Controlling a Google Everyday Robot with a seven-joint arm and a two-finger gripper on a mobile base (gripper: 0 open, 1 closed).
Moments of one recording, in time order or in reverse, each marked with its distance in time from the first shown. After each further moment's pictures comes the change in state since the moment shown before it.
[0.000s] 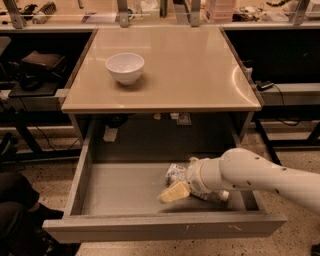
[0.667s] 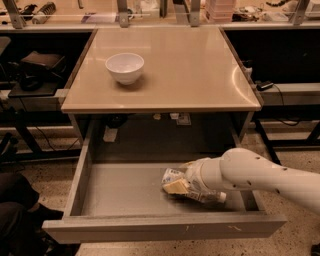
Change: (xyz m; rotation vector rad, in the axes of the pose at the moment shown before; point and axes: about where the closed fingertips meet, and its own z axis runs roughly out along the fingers) arm 0.000 0.000 0.000 0.000 0.000 0.000
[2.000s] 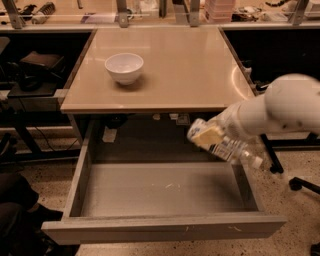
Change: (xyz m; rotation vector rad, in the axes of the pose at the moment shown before) arm -0.092 -0.077 -0.155 0.184 0.026 -0.059
